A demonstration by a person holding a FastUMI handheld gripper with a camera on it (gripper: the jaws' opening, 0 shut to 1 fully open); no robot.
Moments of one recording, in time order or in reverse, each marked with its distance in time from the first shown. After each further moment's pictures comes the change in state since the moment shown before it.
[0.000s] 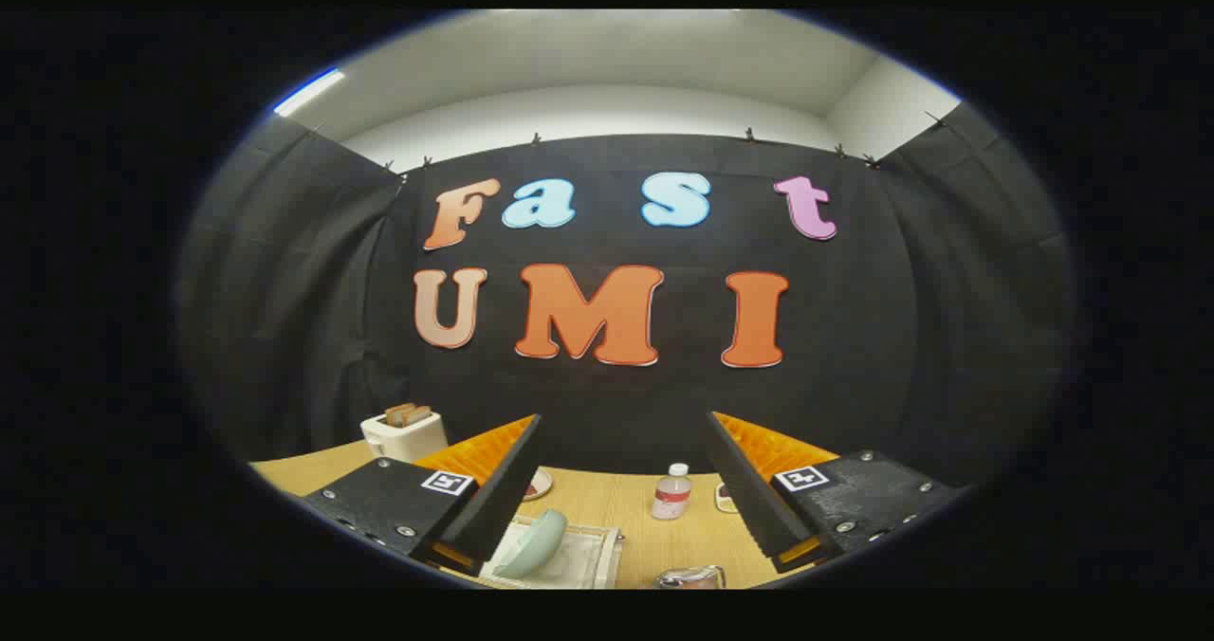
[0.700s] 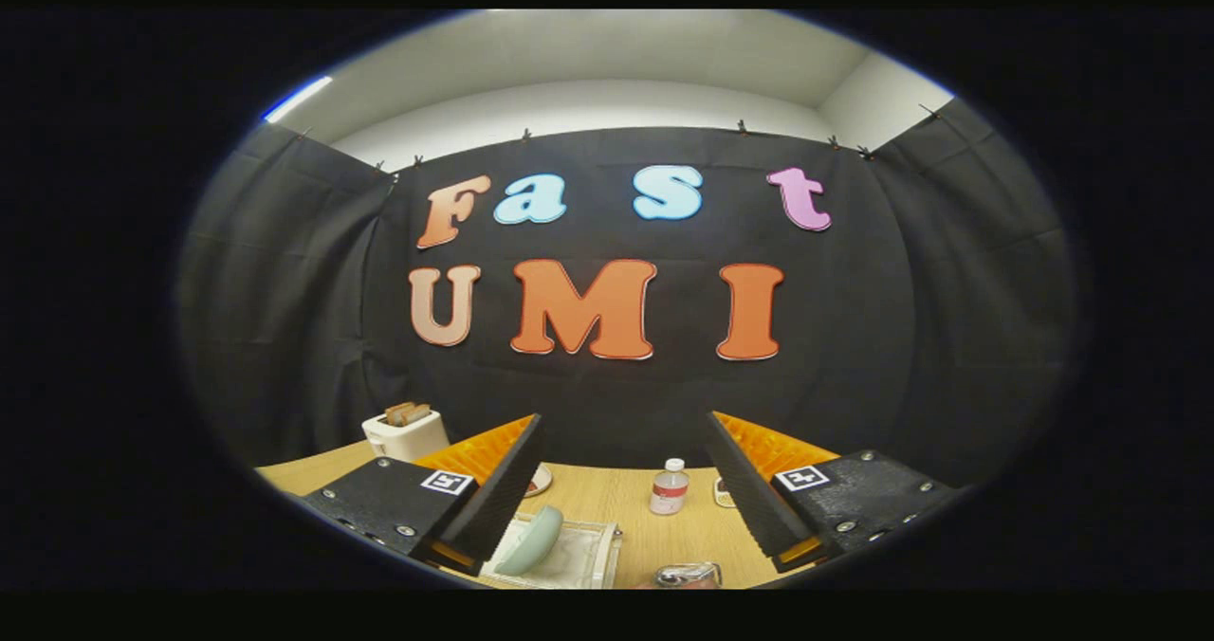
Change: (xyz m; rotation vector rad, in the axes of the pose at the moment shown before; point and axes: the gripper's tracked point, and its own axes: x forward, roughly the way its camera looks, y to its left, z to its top) arm -0.002 -0.015 0.004 0.022 0.015 -0.009
